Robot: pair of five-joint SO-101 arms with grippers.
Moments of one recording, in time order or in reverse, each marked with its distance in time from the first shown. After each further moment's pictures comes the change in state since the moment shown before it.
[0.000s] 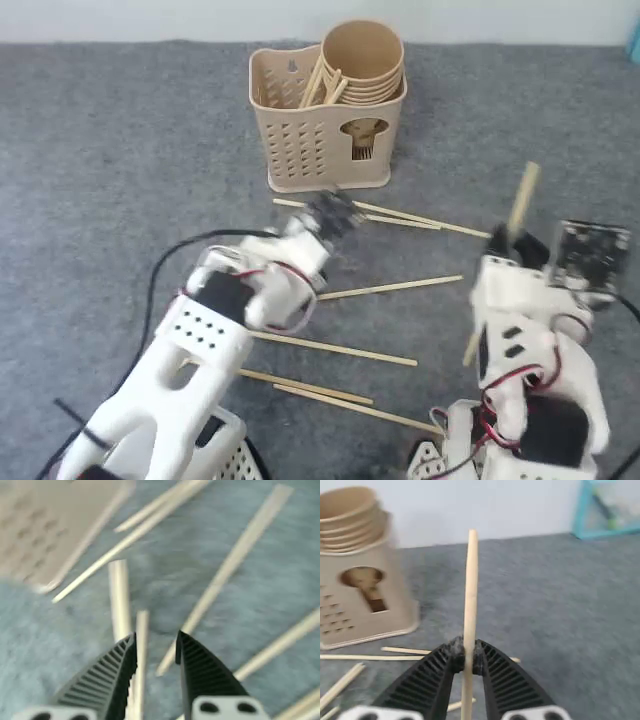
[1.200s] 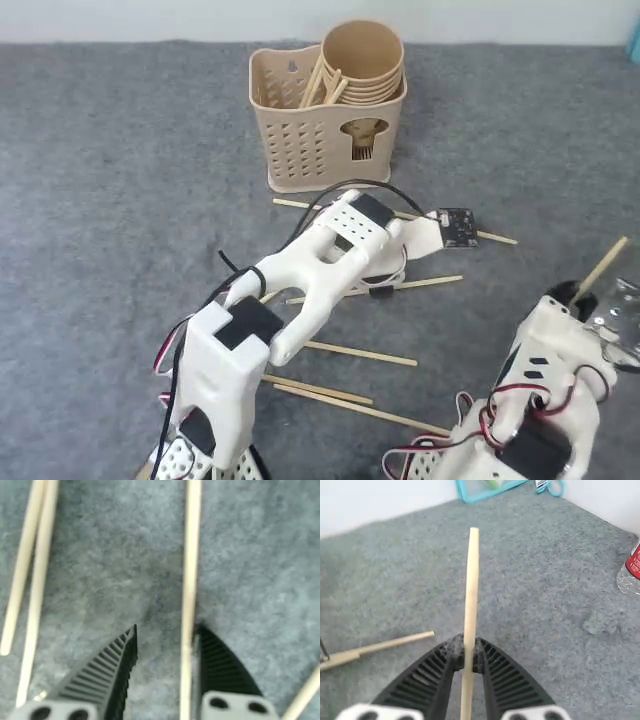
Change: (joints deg) left arm 11.1 68.0 -52.2 8.5 -20.3; right arm 21.5 -19.7 19.8 0.9 3.6
